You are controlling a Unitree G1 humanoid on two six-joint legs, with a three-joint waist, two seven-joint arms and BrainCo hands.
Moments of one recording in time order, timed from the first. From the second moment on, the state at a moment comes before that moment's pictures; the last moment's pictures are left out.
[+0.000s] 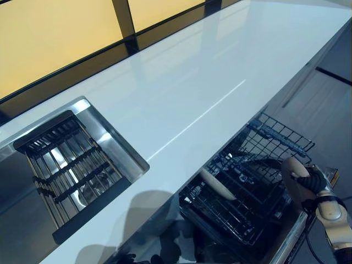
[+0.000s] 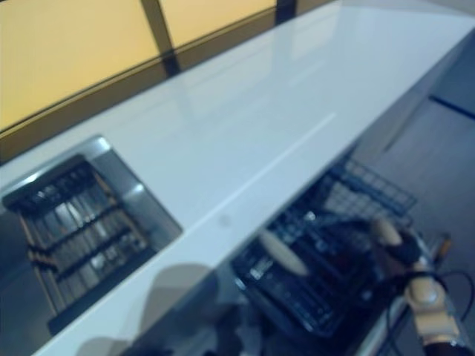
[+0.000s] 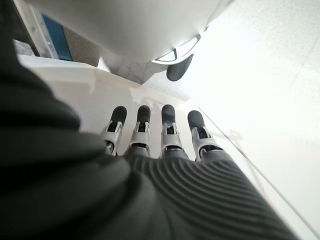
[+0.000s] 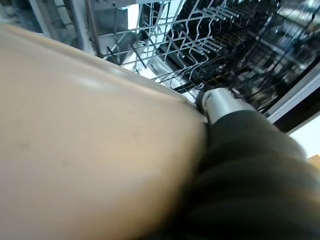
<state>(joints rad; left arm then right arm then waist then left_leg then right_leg) 0.08 0.25 -0.33 1.12 0.10 -0.05 -0.05 0.02 -0.73 -0.12 0.38 -0.18 -0.06 -0.11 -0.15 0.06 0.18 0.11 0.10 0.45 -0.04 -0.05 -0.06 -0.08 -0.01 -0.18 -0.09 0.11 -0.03</state>
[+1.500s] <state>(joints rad) -0.08 0.24 -0.38 1.07 0.10 -0.04 -0.07 -0.38 -0.76 0.24 0.61 -0.34 0.04 -0.07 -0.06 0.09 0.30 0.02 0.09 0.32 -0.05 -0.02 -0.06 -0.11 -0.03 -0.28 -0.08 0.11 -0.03</state>
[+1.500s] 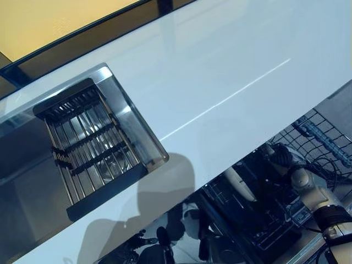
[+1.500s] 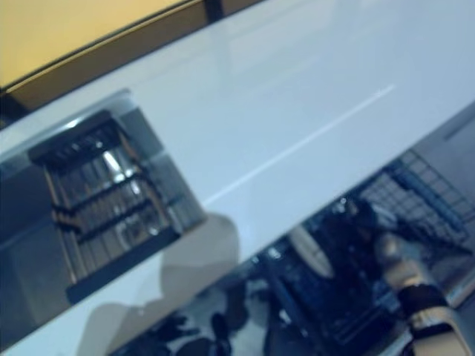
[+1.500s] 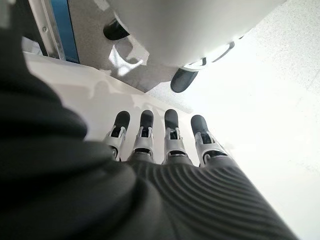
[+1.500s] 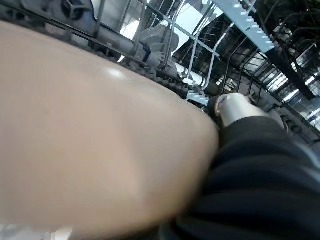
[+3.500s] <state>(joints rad) -0.10 0.27 -0.41 1.04 0.09 -0.04 -0.07 -0.32 -0.71 0.16 0.57 -0.22 0.10 -0.17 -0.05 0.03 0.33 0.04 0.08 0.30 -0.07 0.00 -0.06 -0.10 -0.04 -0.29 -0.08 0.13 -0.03</state>
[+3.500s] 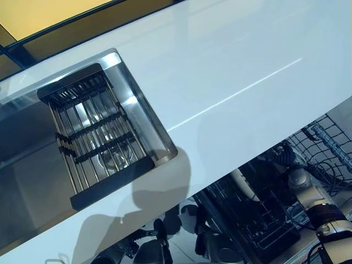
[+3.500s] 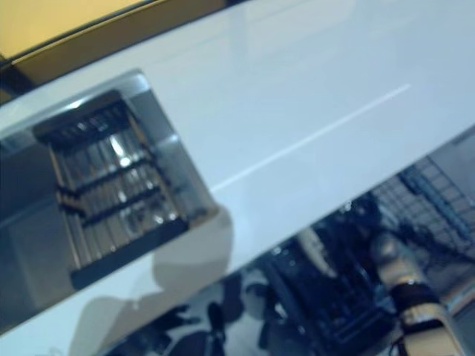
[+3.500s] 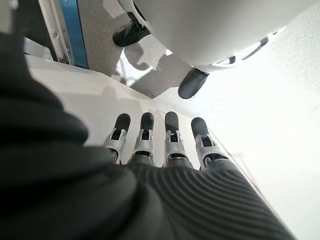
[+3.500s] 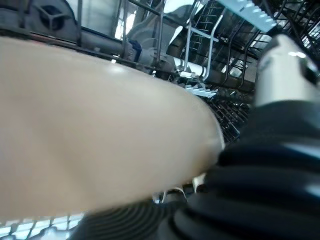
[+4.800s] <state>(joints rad) 0.00 0.28 -0.33 1.11 0.09 -0.04 -0.05 0.01 -0.55 -0.28 0.53 0.52 -0.02 -0.27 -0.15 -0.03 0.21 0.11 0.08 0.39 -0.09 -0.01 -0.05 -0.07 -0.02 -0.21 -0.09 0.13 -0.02</state>
